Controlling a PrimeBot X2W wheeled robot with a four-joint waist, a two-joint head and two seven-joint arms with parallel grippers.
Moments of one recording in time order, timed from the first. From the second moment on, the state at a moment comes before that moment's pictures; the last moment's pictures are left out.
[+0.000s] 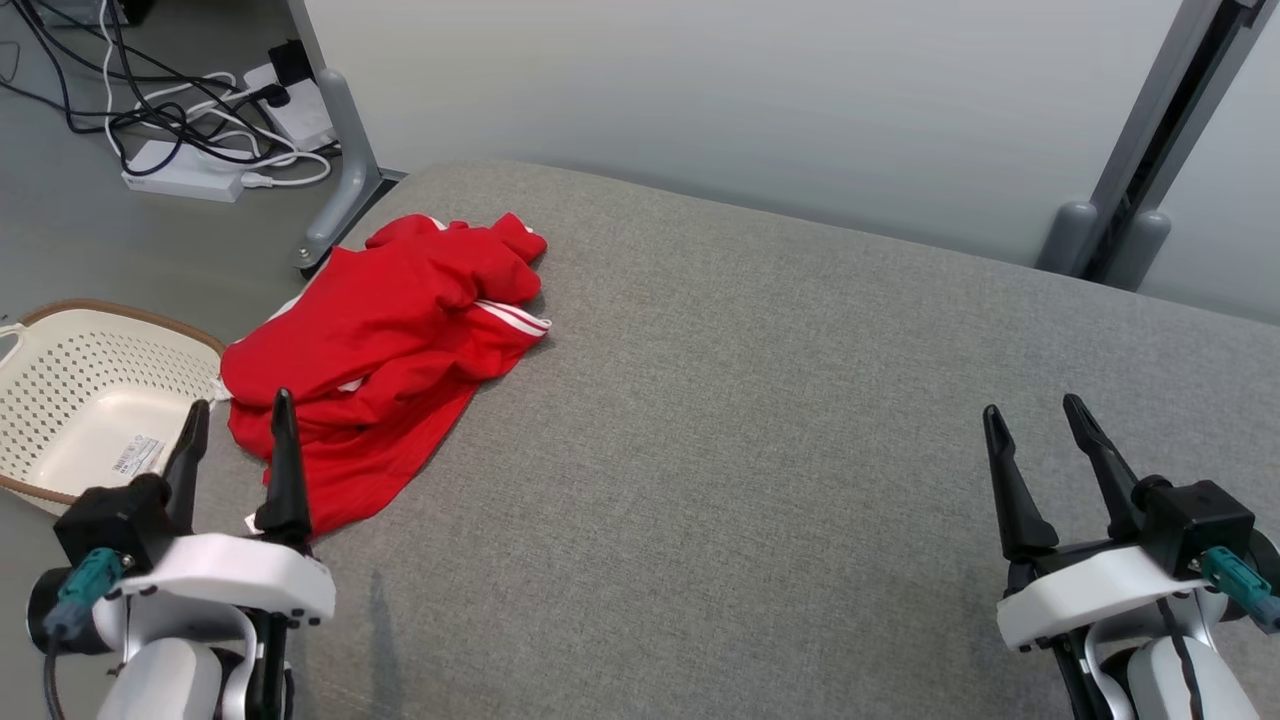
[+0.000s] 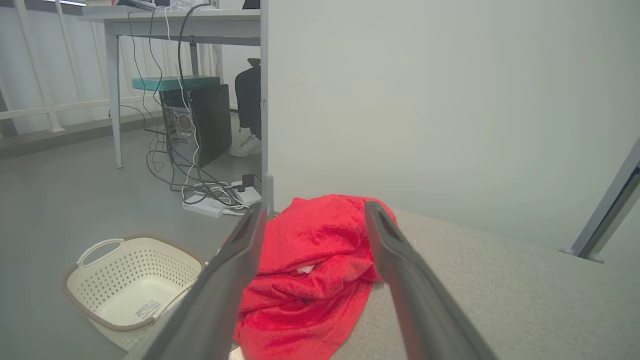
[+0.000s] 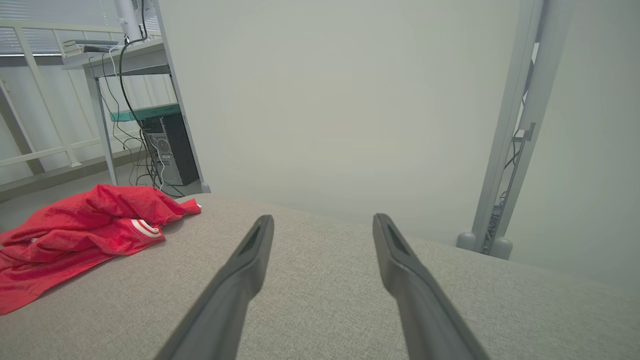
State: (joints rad) left arm -0.15 0.25 -0.14 0.20 -0.46 0.16 -0.18; right arm -0.16 -0.07 0.04 0.24 0.15 0.13 -0.21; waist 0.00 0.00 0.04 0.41
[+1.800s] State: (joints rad) left arm -0.72 0.46 -0.09 0.83 -0.59 0.02 -0.16; right arm -0.29 -0.13 0.10 0.20 0.17 0.13 -0.19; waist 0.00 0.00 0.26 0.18
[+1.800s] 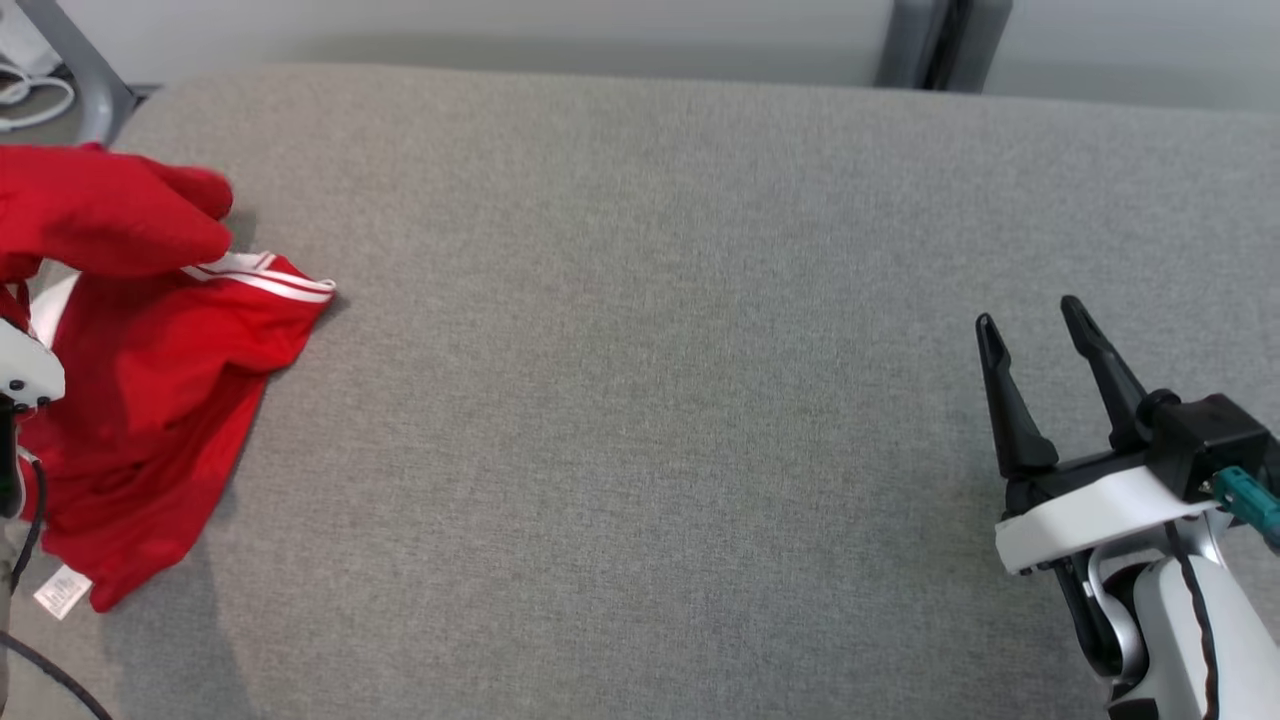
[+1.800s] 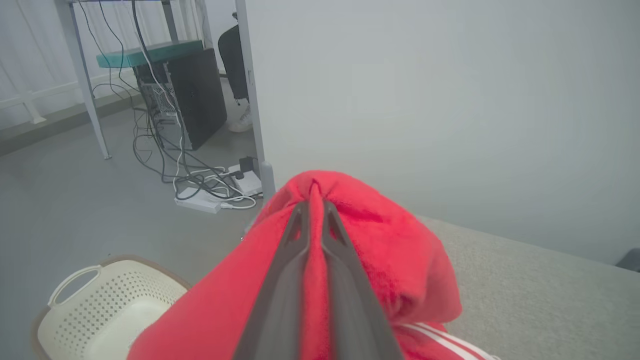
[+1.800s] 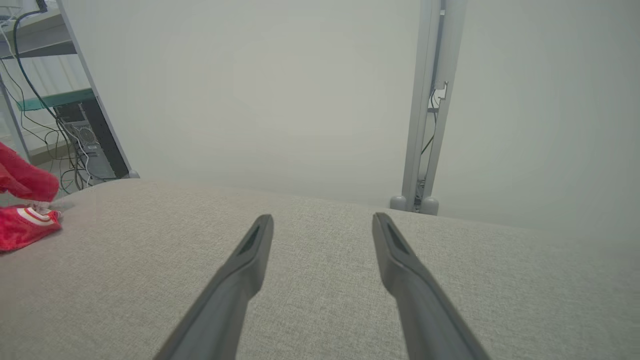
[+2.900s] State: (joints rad) left arm -0.06 0.40 -0.25 -0.28 -0.47 0.35 0.01; right arm -0.19 -0.06 0.07 0.12 0.15 0.13 -0.17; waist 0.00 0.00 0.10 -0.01
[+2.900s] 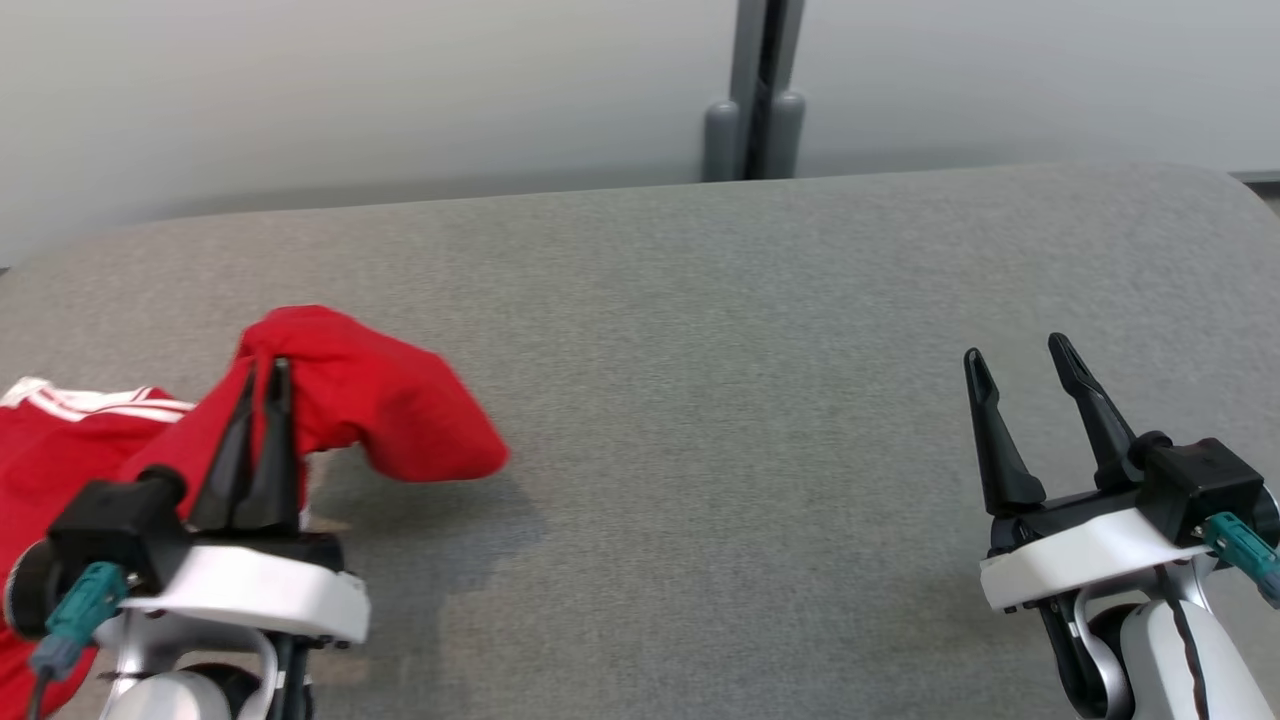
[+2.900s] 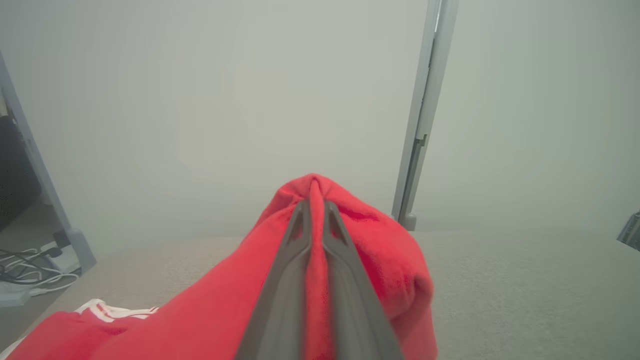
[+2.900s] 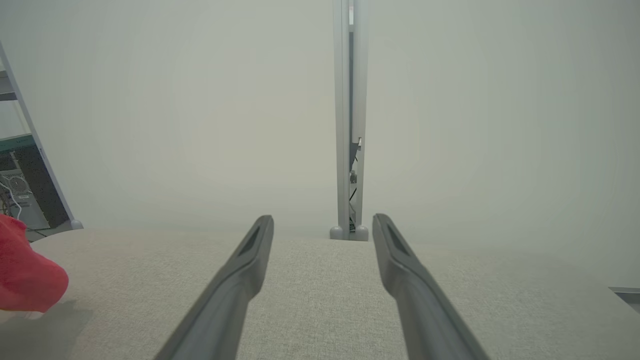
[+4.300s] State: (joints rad) left arm -0.33 0.17 -0.49 0.20 -0.51 0.12 -0.18; right arm -0.24 -0.05 0.06 0.19 0.18 0.13 -0.22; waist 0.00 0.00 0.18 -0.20
